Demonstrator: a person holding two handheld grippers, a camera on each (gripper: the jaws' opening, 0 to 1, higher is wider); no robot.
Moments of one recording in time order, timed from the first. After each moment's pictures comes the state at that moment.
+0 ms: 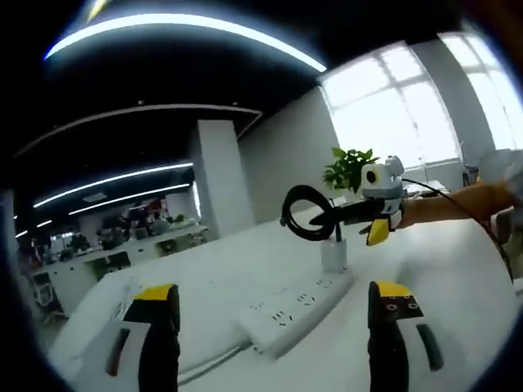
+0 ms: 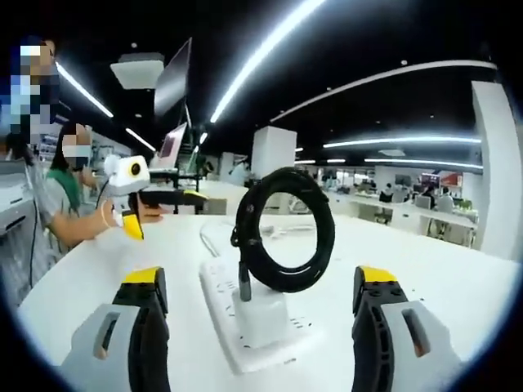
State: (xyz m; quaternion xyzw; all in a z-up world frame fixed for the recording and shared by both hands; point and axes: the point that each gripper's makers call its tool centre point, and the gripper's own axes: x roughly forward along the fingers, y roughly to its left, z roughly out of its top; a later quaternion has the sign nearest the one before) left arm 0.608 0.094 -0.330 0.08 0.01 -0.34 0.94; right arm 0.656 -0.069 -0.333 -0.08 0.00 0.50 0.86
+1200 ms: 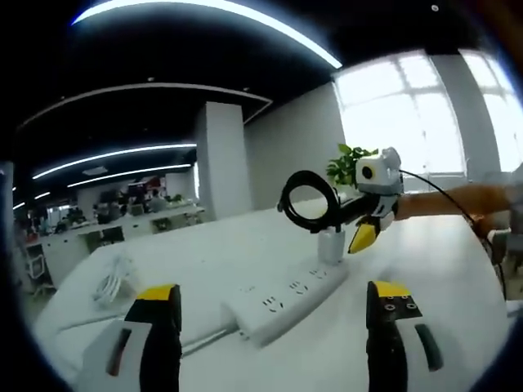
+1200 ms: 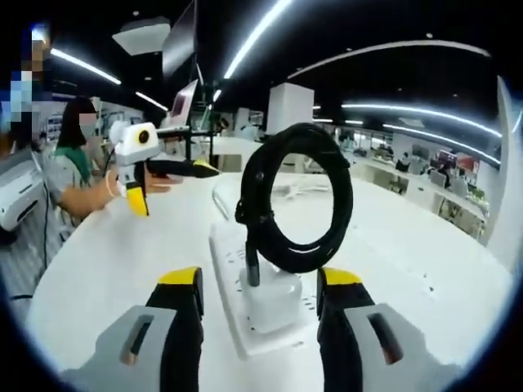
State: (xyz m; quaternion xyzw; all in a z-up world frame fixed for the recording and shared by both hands) left arm 0.608 0.092 -0.352 0.04 0.06 -0.35 0.93; right arm 0.650 -0.058 -0.359 -0.16 0.10 0.53 0.83
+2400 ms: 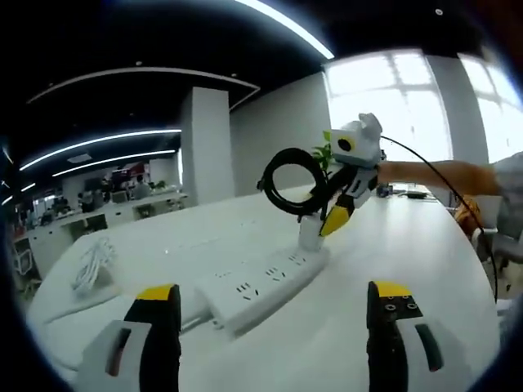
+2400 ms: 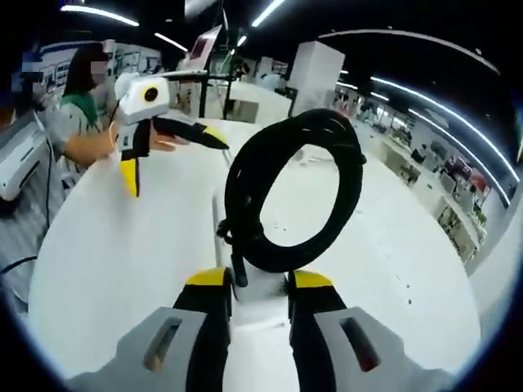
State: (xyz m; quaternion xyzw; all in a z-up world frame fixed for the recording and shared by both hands) left arm 0.598 0.073 -0.371 0.05 0.10 -0.39 0.92; right arm 0.645 -0.063 -0.367 -0.32 0.19 0.53 0.76
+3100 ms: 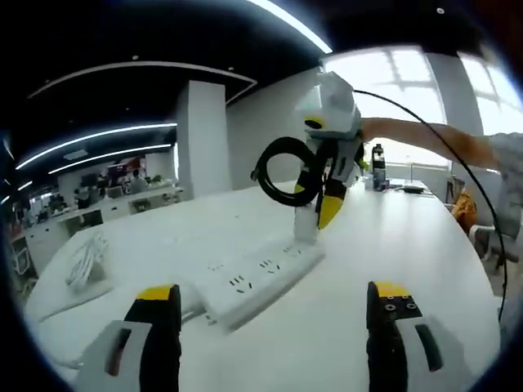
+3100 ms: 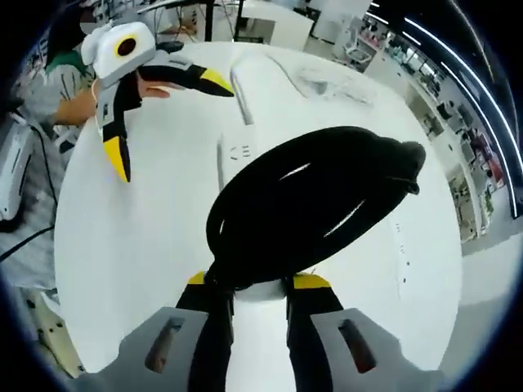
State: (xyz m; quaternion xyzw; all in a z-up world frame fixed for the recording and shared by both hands) left arm 0.597 0.070 -0.380 0.06 0.12 -0.39 0.91; right arm 0.646 -0.062 -0.375 -0.43 0.38 0.48 0.66
